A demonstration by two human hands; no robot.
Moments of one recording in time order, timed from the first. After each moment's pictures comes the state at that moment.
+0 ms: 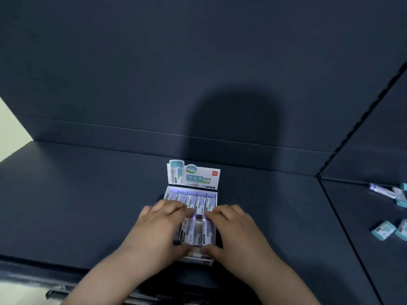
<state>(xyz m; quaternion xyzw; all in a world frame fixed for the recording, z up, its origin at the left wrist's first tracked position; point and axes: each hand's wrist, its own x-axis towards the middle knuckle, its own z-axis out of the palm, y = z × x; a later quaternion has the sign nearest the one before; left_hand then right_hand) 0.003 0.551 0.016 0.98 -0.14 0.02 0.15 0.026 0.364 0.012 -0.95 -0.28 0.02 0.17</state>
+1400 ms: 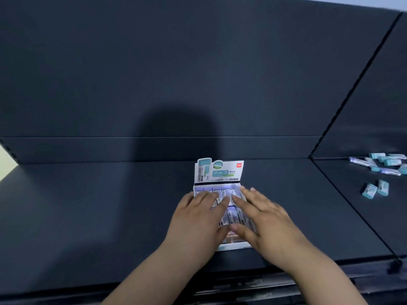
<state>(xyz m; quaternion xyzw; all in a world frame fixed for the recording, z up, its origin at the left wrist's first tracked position) 0.005 0.582 0.023 0.95 -0.27 0.14 0.09 -0.007 0.405 0.021 -0.99 -0.11 0.02 0.12</state>
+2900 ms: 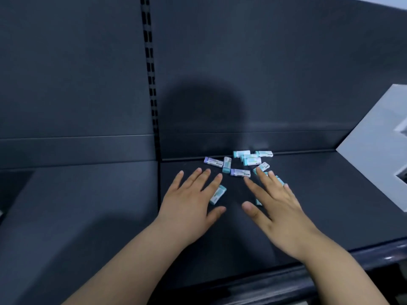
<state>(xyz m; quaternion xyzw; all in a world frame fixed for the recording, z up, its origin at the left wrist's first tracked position) 0.060 0.118 0.019 0.95 -0.29 0.07 0.08 -0.002 -0.077 0.048 -0.99 -0.02 0.01 0.15</state>
